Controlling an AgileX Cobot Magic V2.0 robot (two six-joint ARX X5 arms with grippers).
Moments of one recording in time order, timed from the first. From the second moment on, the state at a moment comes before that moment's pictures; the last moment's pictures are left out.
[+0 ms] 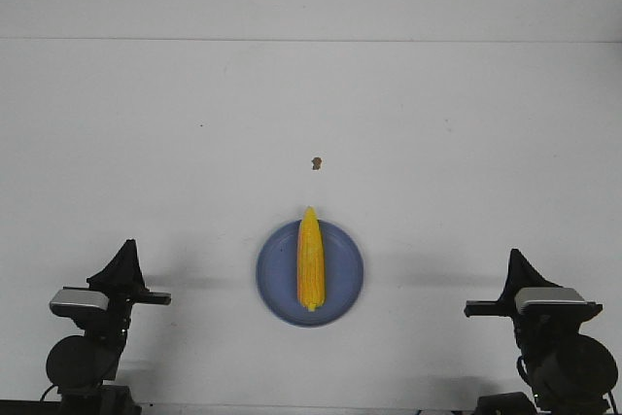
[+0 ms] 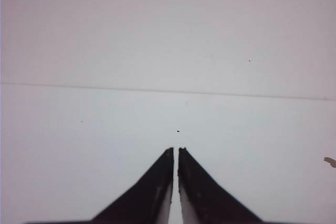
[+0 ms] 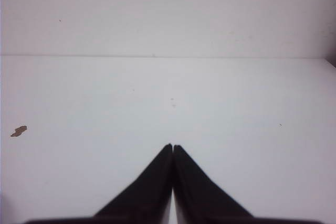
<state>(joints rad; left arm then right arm) -0.03 0.00 0.03 0.20 0.02 -0.07 0.10 0.21 0.54 -0.48 0.08 0.05</state>
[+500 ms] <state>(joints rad) -0.03 0.00 0.03 0.20 0.02 -0.07 0.09 0.18 0.52 -0.45 0.11 0.02</state>
